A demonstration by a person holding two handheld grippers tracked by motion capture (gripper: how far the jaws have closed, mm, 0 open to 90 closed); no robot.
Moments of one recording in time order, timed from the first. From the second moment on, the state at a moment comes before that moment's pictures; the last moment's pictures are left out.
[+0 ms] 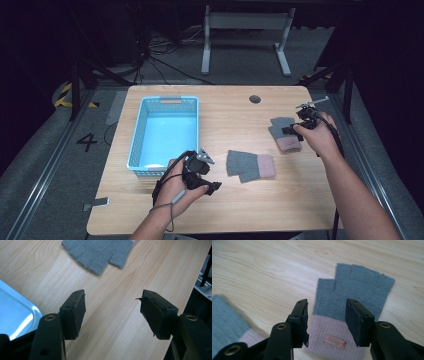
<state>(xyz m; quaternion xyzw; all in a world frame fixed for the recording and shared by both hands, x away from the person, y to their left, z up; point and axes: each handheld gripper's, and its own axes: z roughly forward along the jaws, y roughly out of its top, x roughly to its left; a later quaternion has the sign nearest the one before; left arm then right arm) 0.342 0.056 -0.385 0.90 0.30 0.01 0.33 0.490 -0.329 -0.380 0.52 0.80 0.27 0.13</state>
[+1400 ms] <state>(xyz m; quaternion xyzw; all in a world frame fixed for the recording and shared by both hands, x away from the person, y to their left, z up) 0.344 0.058 -0.387 0.90 0.30 0.01 0.33 0.517 -0.336 -0.415 0.58 0.77 0.23 0.13</state>
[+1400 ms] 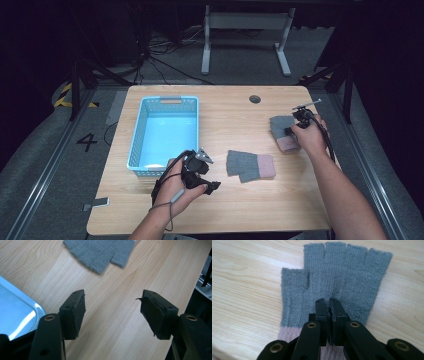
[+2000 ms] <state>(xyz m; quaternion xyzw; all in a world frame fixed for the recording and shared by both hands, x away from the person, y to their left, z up) 0.343 0.057 -0.386 0.90 0.30 0.01 0.32 0.489 -0.314 -0.361 0.51 0.80 0.27 0.14</state>
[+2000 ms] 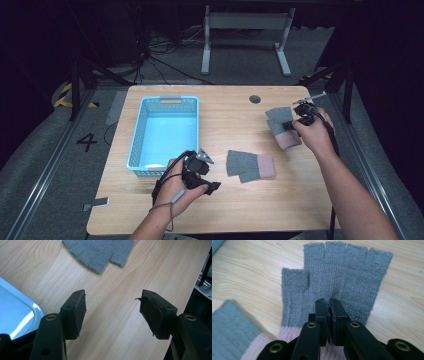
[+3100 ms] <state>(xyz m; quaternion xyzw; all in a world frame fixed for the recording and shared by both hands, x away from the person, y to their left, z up) 0.339 0.055 -0.383 0.90 0.28 0.02 0.33 0.417 -0.258 -0.349 0.35 0.88 0.31 0.07</state>
